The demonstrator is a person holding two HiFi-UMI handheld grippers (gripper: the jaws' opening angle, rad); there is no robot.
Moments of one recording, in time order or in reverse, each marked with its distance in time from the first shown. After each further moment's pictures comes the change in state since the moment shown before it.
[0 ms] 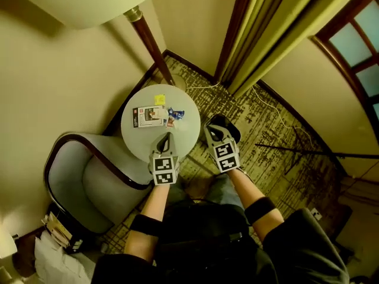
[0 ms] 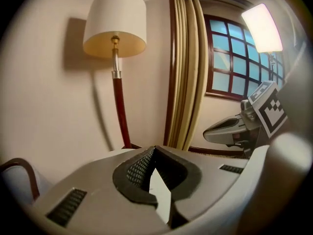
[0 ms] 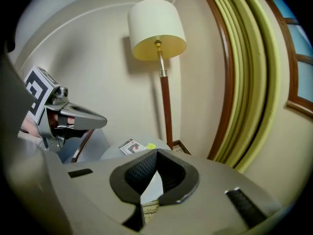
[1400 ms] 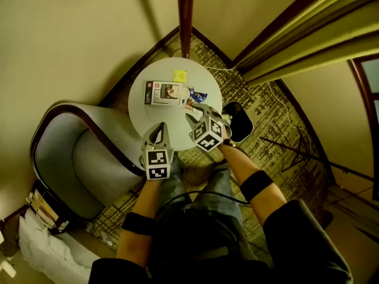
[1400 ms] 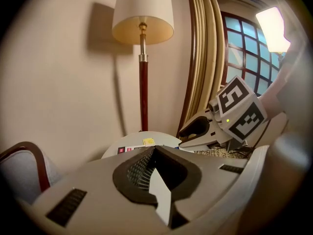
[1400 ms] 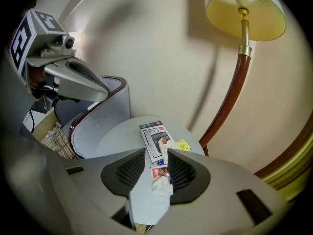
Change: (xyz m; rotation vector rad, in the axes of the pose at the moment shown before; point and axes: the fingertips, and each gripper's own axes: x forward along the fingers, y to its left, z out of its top) left arm -0.009 0.134 -0.091 -0.065 0.078 0.057; right arm 0.190 0.143 -0.035 -0.488 0.267 0.254
